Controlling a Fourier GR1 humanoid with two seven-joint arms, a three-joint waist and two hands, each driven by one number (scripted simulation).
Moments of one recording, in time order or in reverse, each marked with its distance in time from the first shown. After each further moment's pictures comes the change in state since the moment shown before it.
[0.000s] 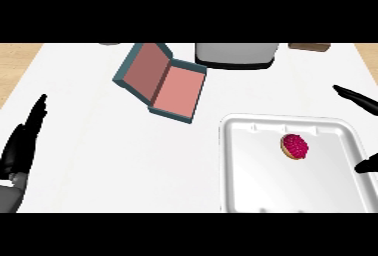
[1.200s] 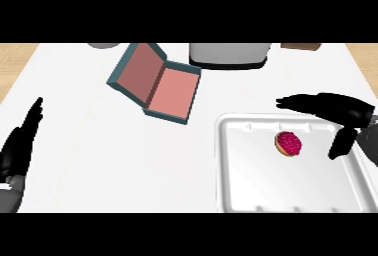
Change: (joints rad) left arm 0.031 -0.058 0.098 -0.008 -0.091 -0.056 0.027; right arm -0.245 0.133 0.235 0.120 0.493 0.050 0.118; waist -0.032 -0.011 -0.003
